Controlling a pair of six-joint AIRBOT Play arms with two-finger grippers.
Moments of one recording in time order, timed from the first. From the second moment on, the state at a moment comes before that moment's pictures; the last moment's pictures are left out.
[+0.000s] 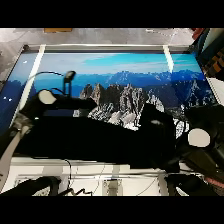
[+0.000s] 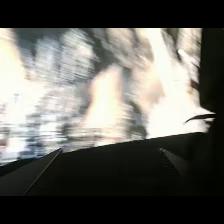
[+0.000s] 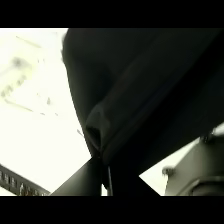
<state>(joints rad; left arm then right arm) -0.31 -1.28 1.07 0.89 -0.88 -1.26 0.50 -0.73 0.81 -1.17 1.76 1.77</state>
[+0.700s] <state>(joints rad) -0.61 -1.53 1.07 0.60 -0.92 -1.13 0.52 -0.71 0.78 -1.34 1.72 1.84</state>
